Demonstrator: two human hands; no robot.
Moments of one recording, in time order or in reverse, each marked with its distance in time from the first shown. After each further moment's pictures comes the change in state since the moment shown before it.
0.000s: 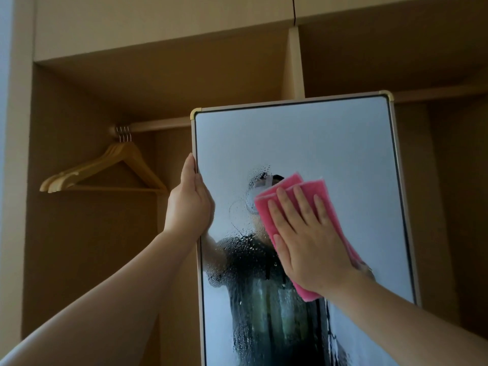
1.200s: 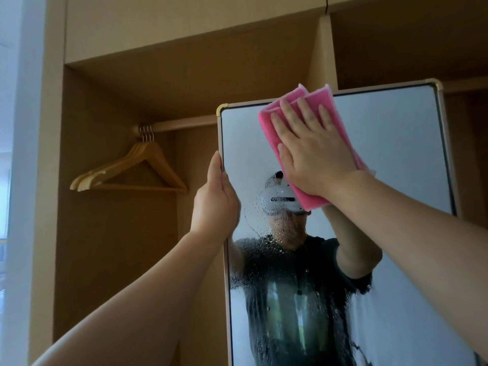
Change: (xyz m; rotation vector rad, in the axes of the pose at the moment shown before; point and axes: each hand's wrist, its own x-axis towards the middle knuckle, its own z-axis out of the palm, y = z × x) left_hand 0.001 -0.002 0.000 0.005 0.020 0.033; right_hand 0.138 0.023 -0.041 -0.070 0.092 0.033
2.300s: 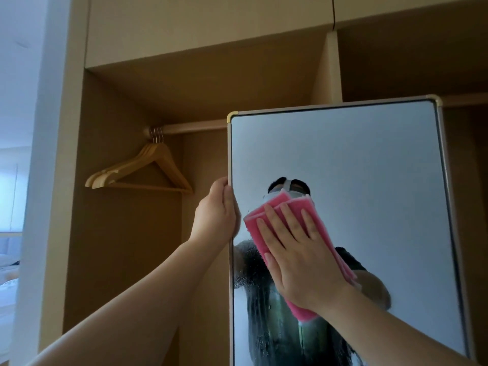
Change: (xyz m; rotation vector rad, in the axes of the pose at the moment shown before) left_hand -0.009 -0.013 -0.013 -0.004 -0.086 -0.048; right_hand -0.128 -0.076 0.031 0.135 -0.059 -0.191
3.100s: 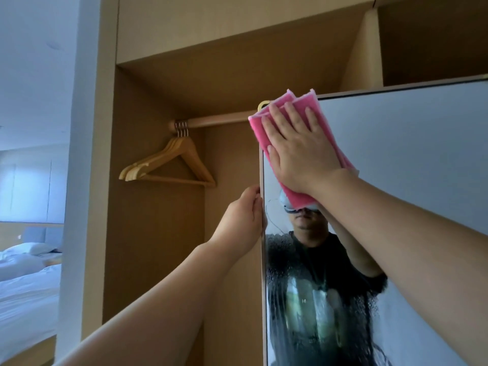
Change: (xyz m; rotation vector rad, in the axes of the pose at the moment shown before) left_hand -0.009 -0.026 -0.017 0.057 -0.250 0.083; right_hand 0.156 0.032 -0.039 -0.099 0.103 0.105
